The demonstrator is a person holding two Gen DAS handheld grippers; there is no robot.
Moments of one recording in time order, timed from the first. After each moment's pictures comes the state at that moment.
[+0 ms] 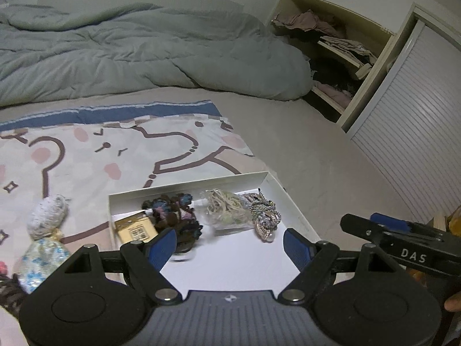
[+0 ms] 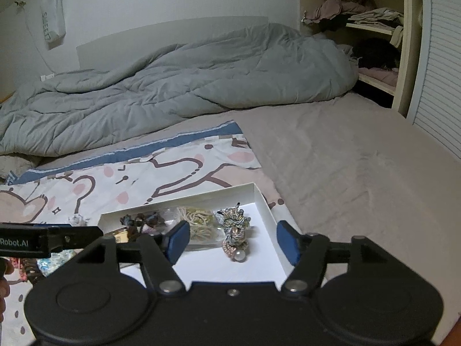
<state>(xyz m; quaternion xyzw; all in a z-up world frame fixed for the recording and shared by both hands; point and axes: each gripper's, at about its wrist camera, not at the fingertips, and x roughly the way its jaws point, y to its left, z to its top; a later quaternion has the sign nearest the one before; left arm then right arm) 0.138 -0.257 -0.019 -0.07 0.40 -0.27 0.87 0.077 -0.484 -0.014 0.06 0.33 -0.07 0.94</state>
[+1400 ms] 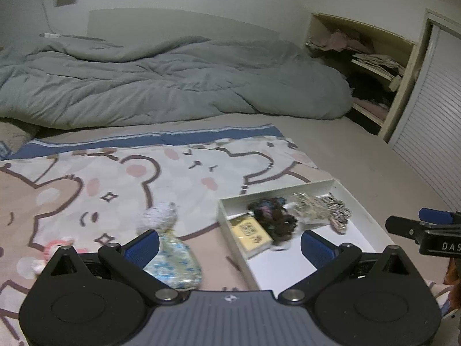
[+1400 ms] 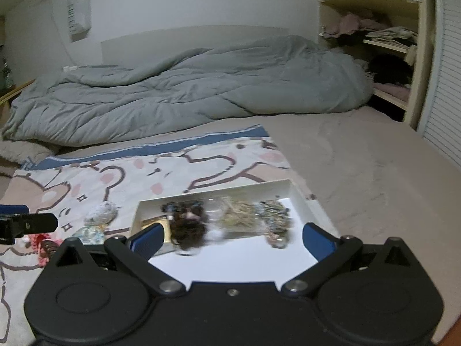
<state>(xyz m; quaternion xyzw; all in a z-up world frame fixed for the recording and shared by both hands) 0.100 -0.133 -0.007 -0.02 0.35 -0.19 0.92 0.053 -0.405 -0.014 0.03 0.31 -0.05 0.95</state>
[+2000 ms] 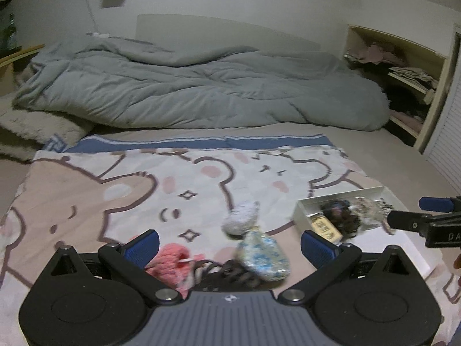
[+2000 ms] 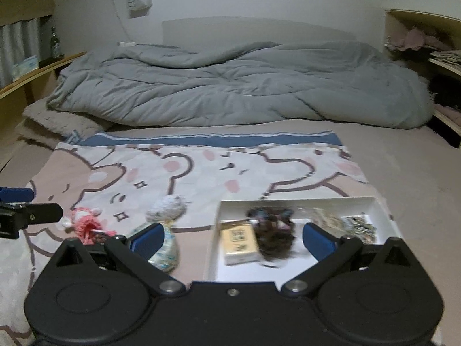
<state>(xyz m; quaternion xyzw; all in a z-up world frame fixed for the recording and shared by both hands) 0.094 -0.025 -0.009 -0.02 0.34 -0.12 0.93 0.093 -0.301 -0.015 0.00 0.33 0.05 0.94</state>
